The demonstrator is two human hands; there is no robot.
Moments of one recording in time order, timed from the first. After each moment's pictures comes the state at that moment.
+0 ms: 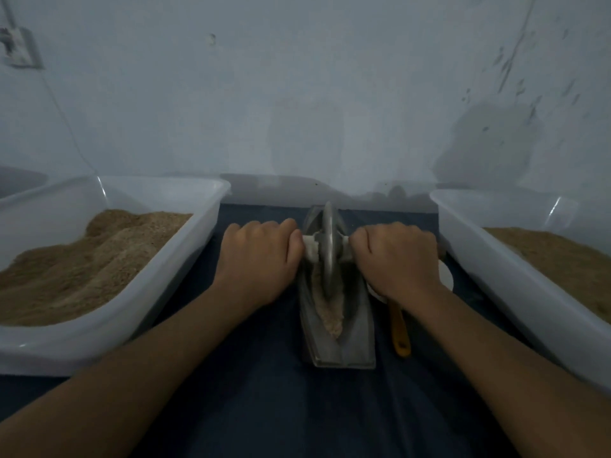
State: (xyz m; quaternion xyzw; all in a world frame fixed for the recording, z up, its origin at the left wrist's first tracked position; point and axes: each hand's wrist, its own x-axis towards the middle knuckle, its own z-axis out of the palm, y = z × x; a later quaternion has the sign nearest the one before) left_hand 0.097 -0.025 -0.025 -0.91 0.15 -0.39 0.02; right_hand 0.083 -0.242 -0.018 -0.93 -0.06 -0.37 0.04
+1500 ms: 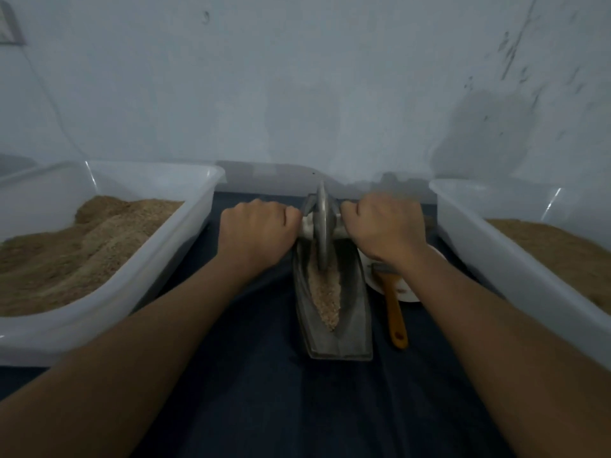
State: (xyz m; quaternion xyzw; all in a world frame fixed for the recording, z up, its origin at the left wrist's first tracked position) left_hand 0.127 -0.026 -0.023 -0.92 0.18 -0.34 0.10; right_hand 0.123 -0.240 0.002 -0.96 -0.04 -0.28 0.02
